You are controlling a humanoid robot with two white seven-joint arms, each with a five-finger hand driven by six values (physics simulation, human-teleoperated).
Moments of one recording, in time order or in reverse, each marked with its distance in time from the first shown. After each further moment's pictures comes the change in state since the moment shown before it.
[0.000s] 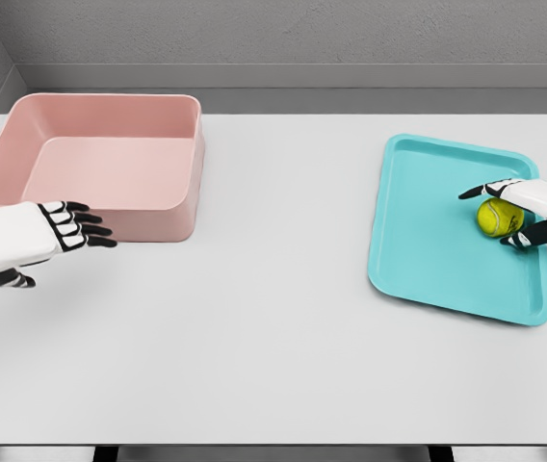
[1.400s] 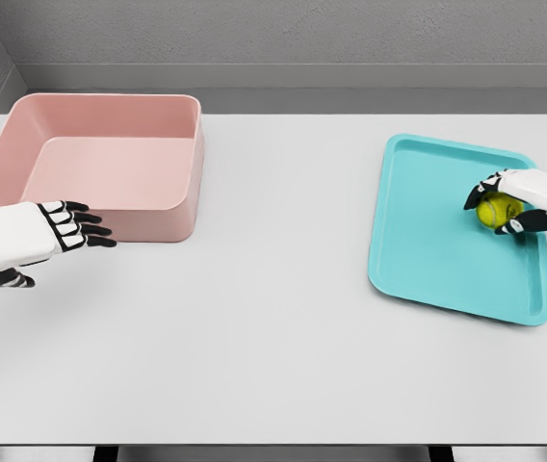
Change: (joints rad) left arm -0.002 0.002 0.001 -0.001 0.002 0.000 0.000; right arm -0.018 0.003 -0.010 -0.035 0.016 0.000 0.000
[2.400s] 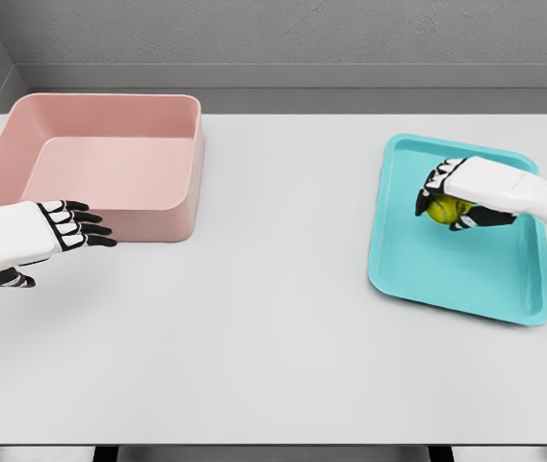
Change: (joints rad) left arm 0.000 0.002 0.000 -0.001 0.009 0.000 0.002; right arm -0.002 -0.012 -0.003 -0.307 0.094 0.000 0.005
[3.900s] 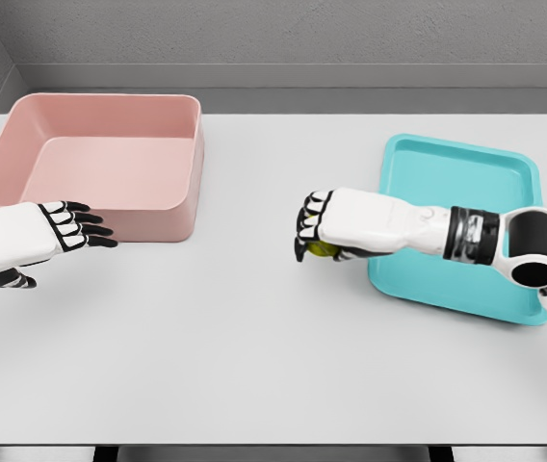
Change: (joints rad) left arm 0.002 -0.003 0.000 0.000 -0.001 0.000 0.000; right arm -0.009 0.232 0.065 -0.237 0.156 0.000 0.024
